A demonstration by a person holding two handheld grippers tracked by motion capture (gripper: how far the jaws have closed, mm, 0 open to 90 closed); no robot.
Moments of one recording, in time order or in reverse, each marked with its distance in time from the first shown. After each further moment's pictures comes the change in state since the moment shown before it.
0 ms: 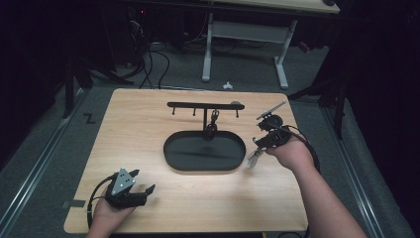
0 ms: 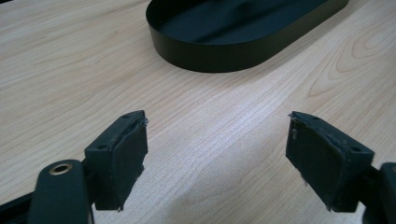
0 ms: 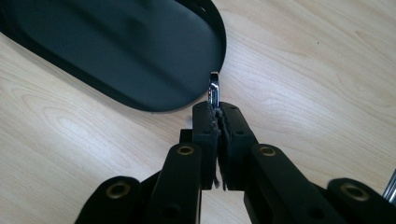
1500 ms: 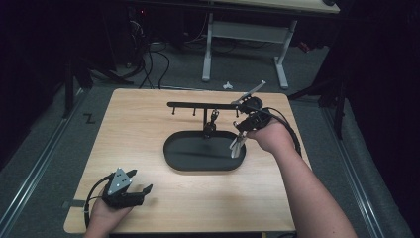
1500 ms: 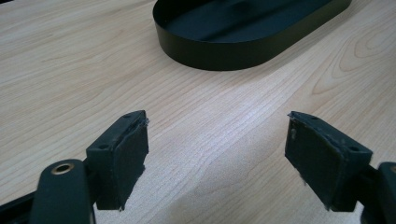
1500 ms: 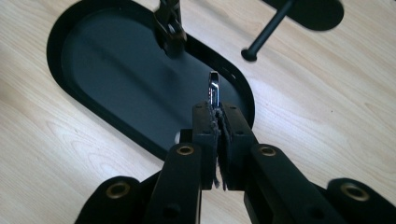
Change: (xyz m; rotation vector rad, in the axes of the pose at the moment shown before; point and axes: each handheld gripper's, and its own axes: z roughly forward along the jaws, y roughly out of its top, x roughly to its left) left arm 0.006 -0.003 -0.005 -0.005 0.001 -0.008; right arm 0.034 0.060 -0.015 -0.069 0.030 -0.065
